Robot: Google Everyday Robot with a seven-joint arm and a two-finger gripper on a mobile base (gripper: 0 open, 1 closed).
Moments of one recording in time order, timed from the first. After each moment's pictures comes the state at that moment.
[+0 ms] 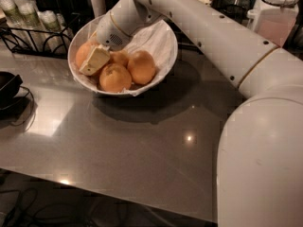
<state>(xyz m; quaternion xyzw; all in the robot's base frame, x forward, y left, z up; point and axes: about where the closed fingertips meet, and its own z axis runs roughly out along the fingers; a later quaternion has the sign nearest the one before) 0.636 0.163 0.900 -0.68 0.61 0.26 0.31</state>
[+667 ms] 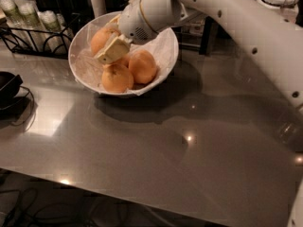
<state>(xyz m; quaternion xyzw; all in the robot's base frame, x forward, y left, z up) 0.617 0.110 0.953 -0.64 0.59 0.26 0.41</state>
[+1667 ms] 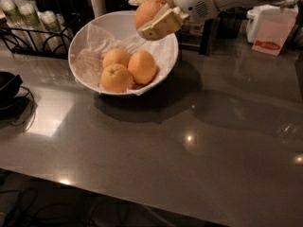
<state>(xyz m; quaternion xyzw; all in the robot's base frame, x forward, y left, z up) 0.598 -0.010 1.030 -0.60 0.60 0.22 0.48</state>
